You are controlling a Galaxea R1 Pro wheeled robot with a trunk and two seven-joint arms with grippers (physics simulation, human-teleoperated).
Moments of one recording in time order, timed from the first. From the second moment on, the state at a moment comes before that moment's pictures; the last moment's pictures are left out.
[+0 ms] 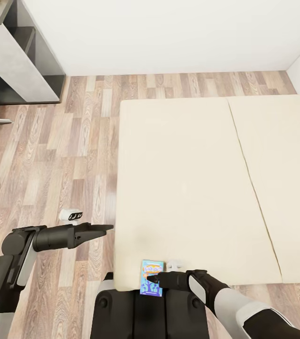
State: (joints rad) left arm -0.51 0.20 0.13 -1.49 0.20 1.03 -1.57; right arm -0.77 0.10 0.34 -0.13 -0.43 0.27 0.57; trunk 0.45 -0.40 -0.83
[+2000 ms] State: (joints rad) left arm -0.51 0.19 0.13 -1.49 0.20 1.03 -1.57; right arm -0.77 0.10 0.34 -0.15 -0.43 0.24 0.56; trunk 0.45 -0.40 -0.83
